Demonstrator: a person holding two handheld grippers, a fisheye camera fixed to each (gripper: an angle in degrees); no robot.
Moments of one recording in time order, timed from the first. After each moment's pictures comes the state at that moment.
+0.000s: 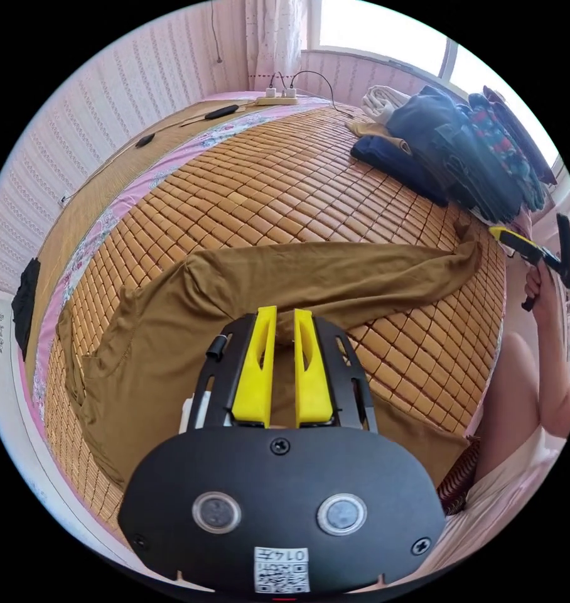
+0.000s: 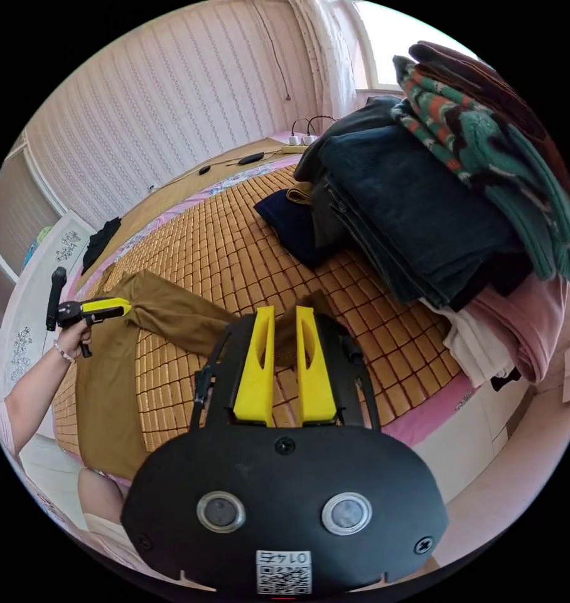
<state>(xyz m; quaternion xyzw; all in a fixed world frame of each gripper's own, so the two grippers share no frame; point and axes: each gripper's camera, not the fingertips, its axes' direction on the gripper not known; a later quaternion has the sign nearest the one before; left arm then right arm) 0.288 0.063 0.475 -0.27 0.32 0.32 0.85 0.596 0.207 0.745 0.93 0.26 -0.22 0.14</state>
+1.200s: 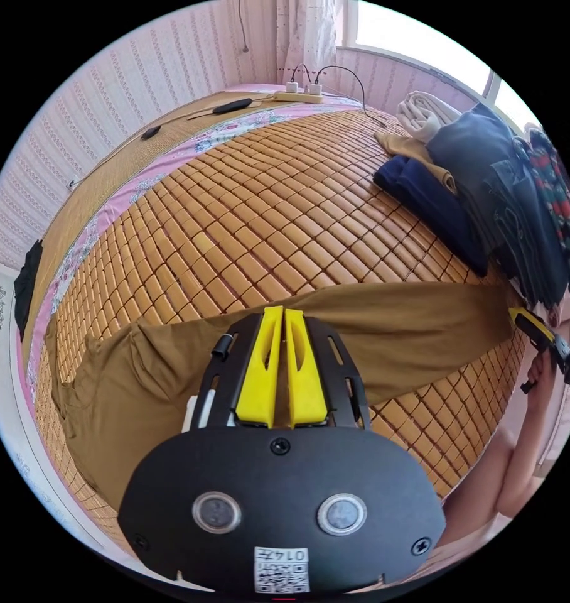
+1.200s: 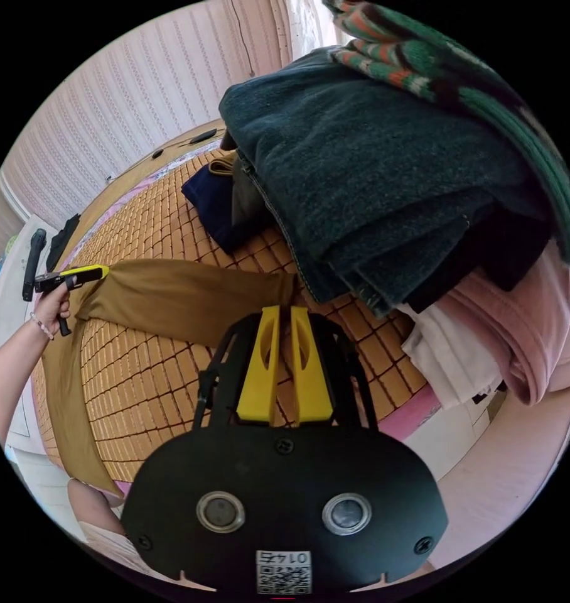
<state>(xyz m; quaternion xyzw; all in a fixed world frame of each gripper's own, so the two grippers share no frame) 0.452 0.038 0.511 -0.29 0.28 0.26 0.88 0.690 0.263 0.724 0.95 0.26 -0.13 0.15</state>
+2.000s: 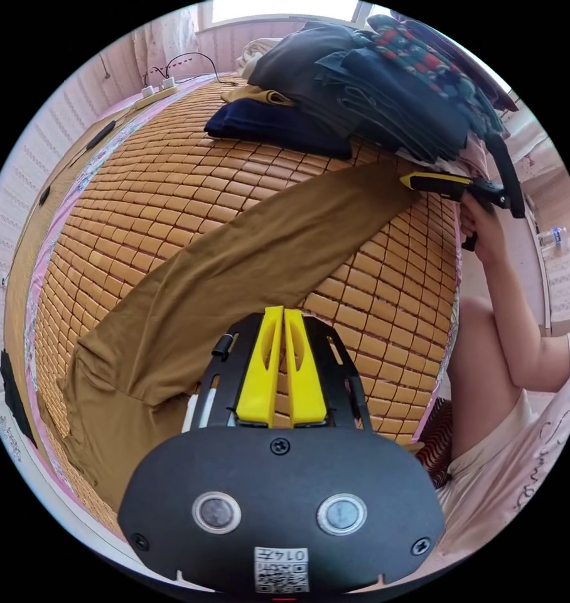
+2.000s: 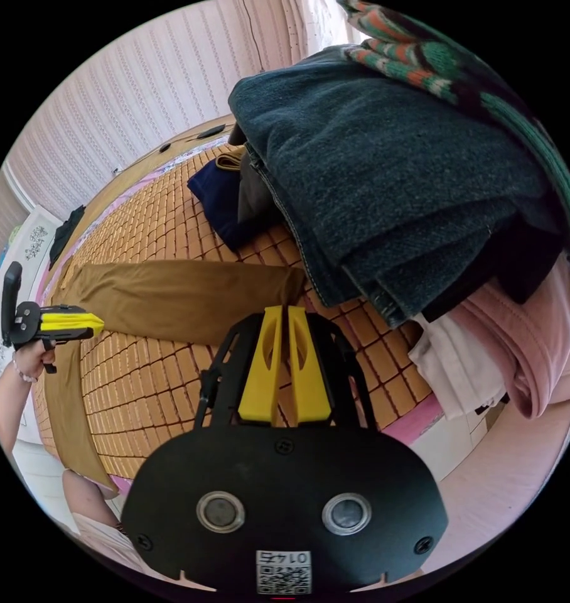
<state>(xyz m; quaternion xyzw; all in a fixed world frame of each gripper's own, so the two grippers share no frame) 0.475 0.091 0.410 -0.31 0.40 0.43 0.75 0.688 0.253 0.715 0.93 0.29 -0.14 0.17</state>
